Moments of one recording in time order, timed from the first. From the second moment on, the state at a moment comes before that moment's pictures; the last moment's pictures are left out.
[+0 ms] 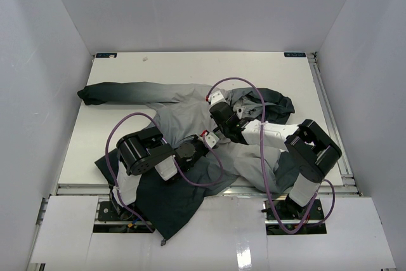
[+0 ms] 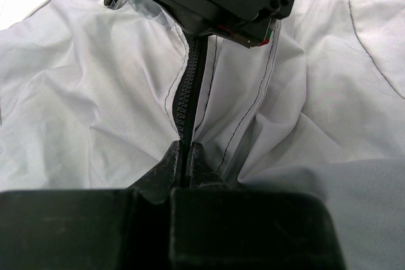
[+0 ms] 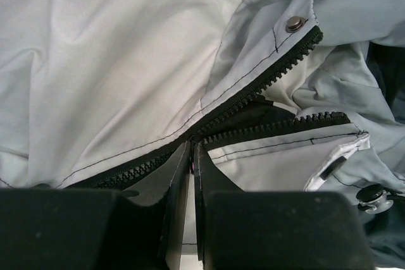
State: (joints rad) left arm -0.97 1.99 0.45 1.43 -0.28 0.25; right arm 0.83 1.71 0.96 -0.02 0.50 0.02
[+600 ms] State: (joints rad) left arm -0.98 1.99 0.44 1.43 -0.29 0.25; right arm 0.83 1.73 0.96 -0.01 0.50 0.01
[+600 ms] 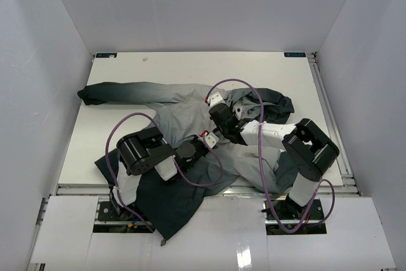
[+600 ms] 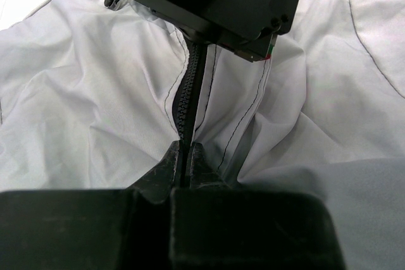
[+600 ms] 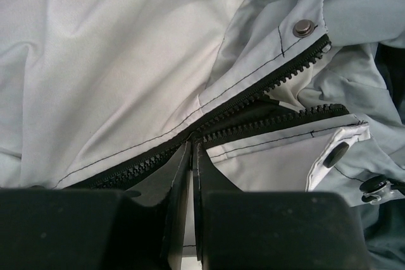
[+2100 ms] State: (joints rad) left arm -0.88 2.02 0.73 1.35 -0.24 0.27; right arm 0.44 1.83 1.32 -0.05 0.35 -0.09
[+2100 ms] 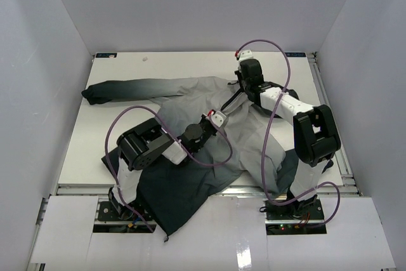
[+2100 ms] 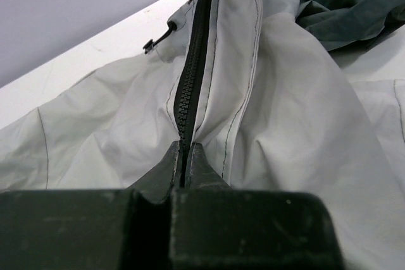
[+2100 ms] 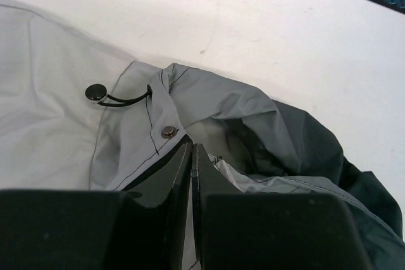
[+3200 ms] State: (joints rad) left arm -0.80 1.37 0.91 0.33 -0.13 -0.19; right arm 0.48 1.25 1.09 -0.26 0.15 0.20
